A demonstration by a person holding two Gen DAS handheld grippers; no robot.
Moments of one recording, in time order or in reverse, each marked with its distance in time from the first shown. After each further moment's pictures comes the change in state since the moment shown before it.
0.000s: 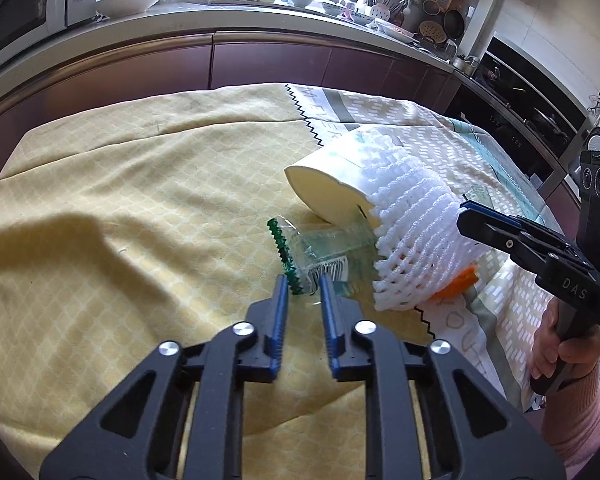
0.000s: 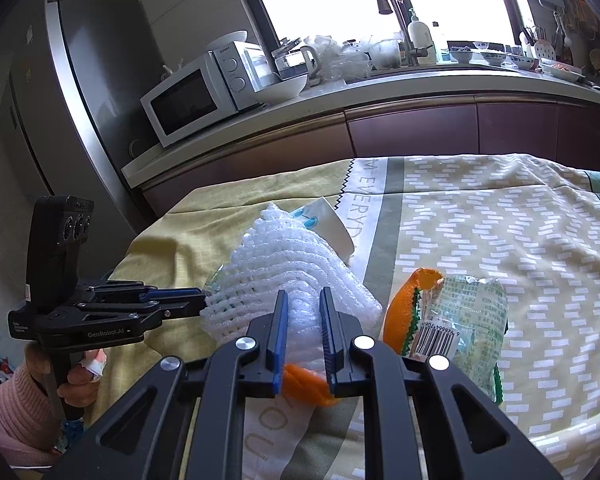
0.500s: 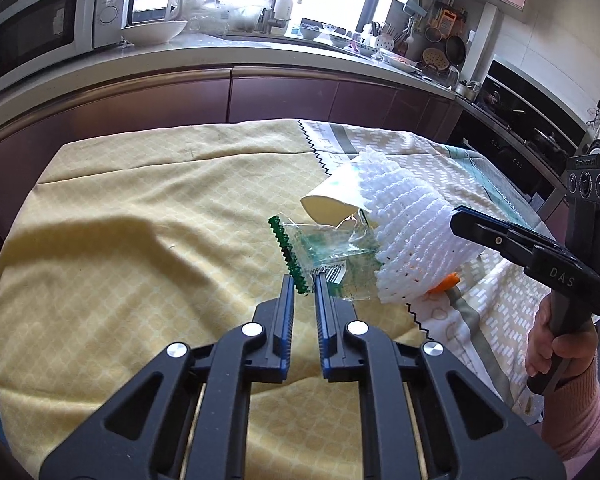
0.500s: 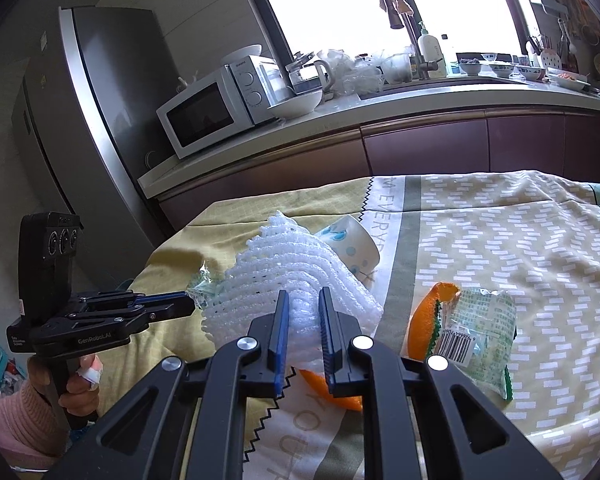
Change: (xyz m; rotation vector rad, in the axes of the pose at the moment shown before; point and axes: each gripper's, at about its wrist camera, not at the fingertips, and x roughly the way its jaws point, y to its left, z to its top) left arm -0.057 0.004 -0.019 -0.006 -0.127 0.038; right arm -0.015 0.015 0.005 -0.008 -0.047 0.044
